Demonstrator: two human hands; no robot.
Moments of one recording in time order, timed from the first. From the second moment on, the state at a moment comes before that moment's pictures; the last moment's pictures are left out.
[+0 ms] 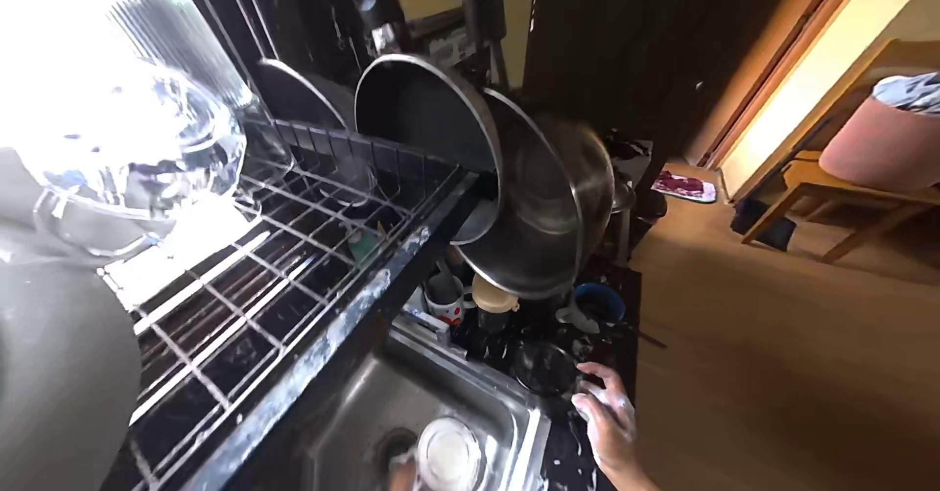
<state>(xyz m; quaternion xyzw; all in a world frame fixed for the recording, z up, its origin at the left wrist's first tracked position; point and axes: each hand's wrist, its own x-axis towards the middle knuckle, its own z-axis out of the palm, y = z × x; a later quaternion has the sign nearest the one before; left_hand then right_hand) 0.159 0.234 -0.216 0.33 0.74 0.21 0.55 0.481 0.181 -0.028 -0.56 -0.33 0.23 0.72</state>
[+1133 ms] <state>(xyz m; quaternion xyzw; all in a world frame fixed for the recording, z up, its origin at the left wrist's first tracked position) 0.174 0.139 0.066 0.21 0.53 0.47 0.67 0.331 0.192 -0.010 -0.25 -0.34 0.84 0.35</state>
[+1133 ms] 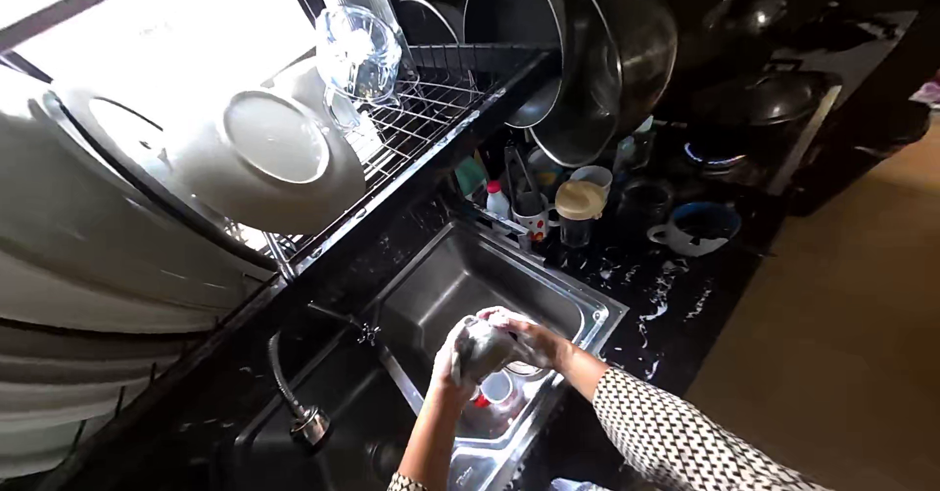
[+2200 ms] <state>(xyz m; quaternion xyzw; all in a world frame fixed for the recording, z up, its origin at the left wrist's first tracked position) 0.125 0.158 0.095 0.66 0.53 0.18 0.50 0.309 0.169 -0.038 -0.14 -0.27 0.93 0.21</state>
